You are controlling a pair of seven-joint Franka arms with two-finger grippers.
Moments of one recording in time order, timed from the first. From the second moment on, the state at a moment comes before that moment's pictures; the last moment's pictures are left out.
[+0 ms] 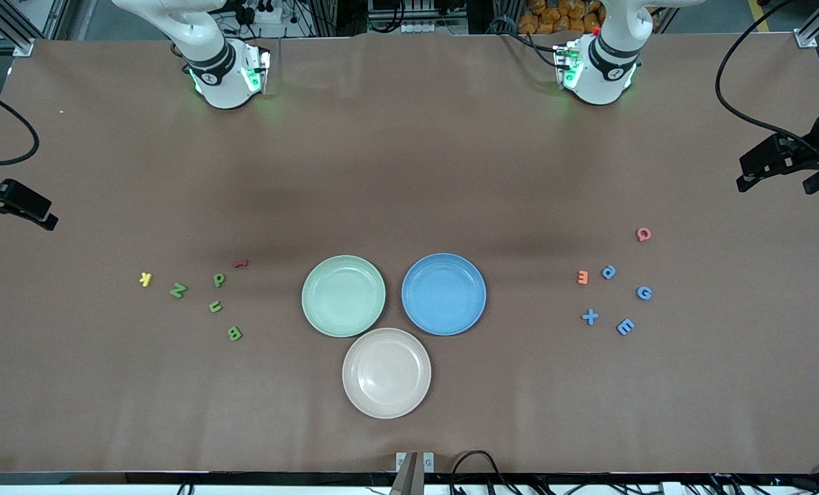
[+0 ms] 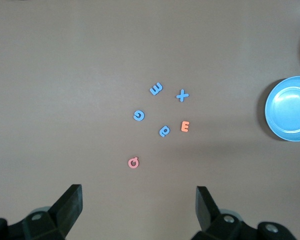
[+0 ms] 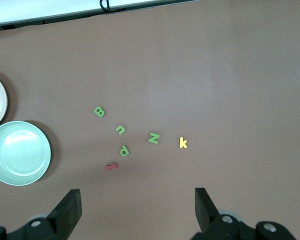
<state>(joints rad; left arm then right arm) -0.08 0.00 0.05 -1.55 0.00 1.62 0.02 0.00 0.10 -0.06 -1.47 -0.01 1.65 0.09</state>
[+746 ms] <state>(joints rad) -0.08 0.01 0.05 -1.57 0.00 1.61 0.00 0.01 0.10 -0.05 -1.47 -0.01 1.65 0.09</state>
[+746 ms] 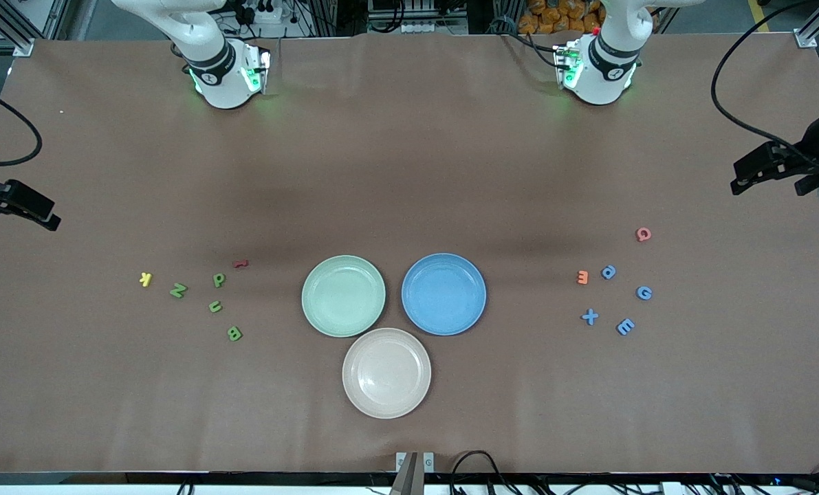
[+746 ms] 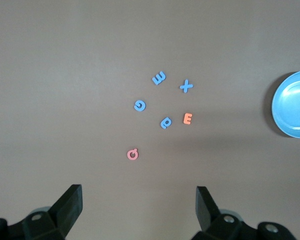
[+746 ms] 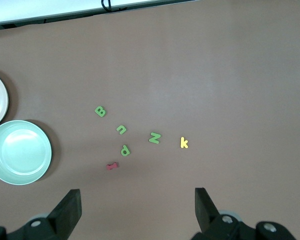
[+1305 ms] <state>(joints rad) -0.08 0.17 0.05 -1.58 0.00 1.66 -0.01 0.01 0.10 -0.05 -1.47 0.00 1.66 0.09</state>
